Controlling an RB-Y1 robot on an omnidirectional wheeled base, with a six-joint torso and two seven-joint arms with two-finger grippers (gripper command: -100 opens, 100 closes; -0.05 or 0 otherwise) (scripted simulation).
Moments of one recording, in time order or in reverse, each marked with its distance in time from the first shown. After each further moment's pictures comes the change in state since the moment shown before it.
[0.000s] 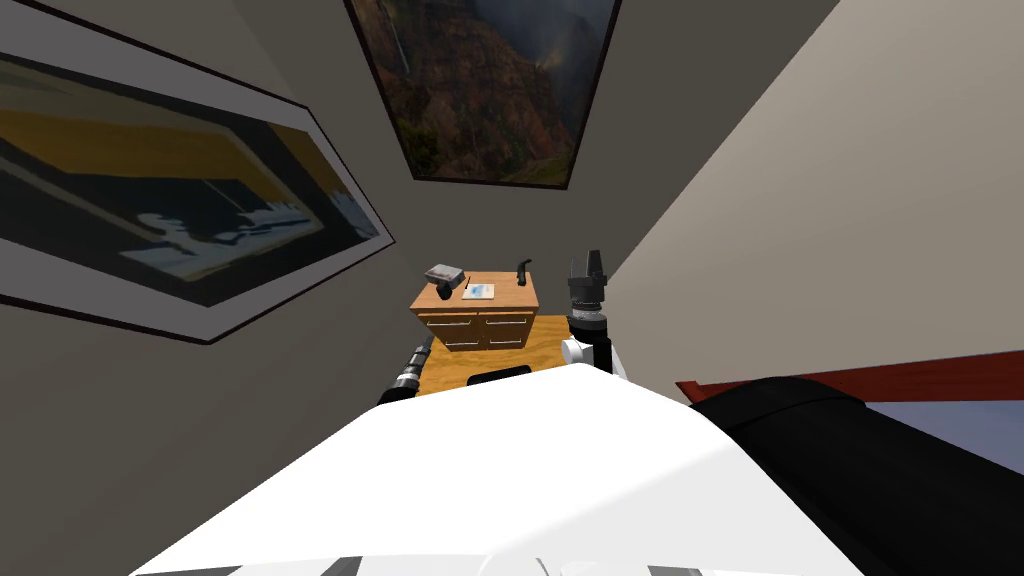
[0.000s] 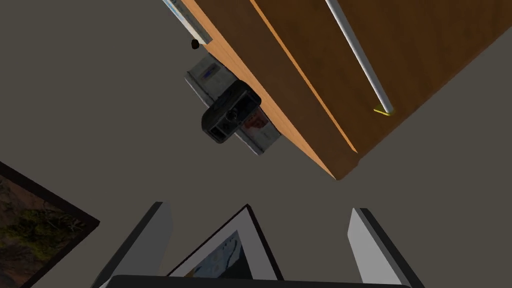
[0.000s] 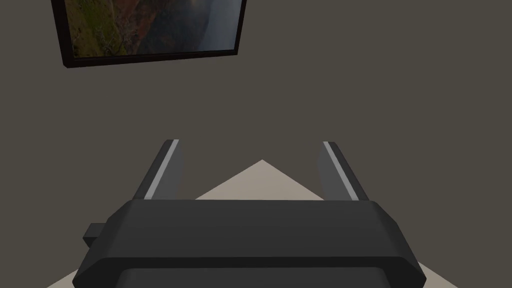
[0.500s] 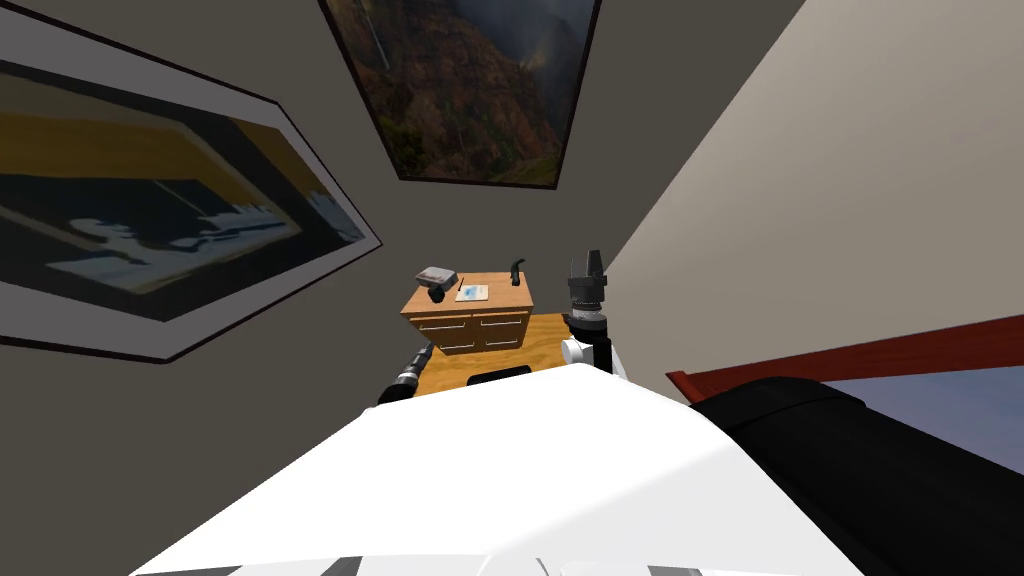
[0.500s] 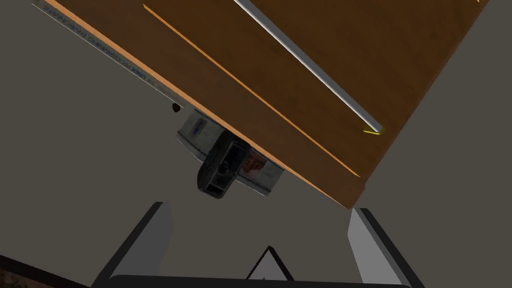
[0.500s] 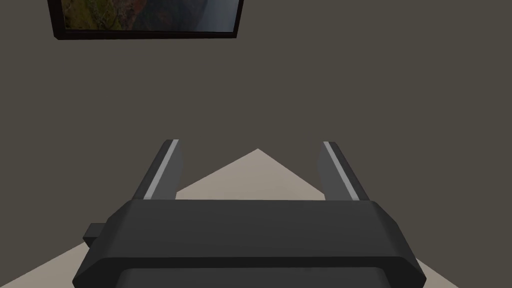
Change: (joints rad) left arm -0.080 0.065 -0.020 0.132 -0.074 0.063 -0.083; right arm 0.000 0.000 0.000 0.000 0.000 0.000 0.000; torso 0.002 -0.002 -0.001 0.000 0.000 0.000
